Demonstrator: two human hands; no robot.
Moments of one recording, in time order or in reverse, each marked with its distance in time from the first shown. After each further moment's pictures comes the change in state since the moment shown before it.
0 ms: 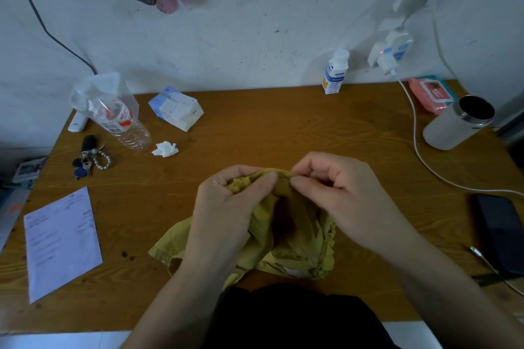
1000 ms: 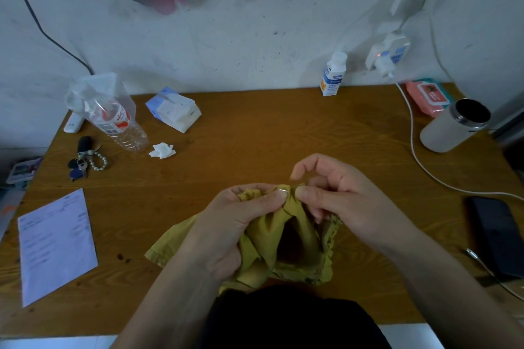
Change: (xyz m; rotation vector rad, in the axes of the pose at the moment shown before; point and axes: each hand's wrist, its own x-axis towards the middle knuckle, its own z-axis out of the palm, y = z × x) left_hand 0.013 -0.011 -0.005 -0.296 -0.306 -0.377; right_hand 0.003 0.022 -0.006 0.451 -0.229 0.061
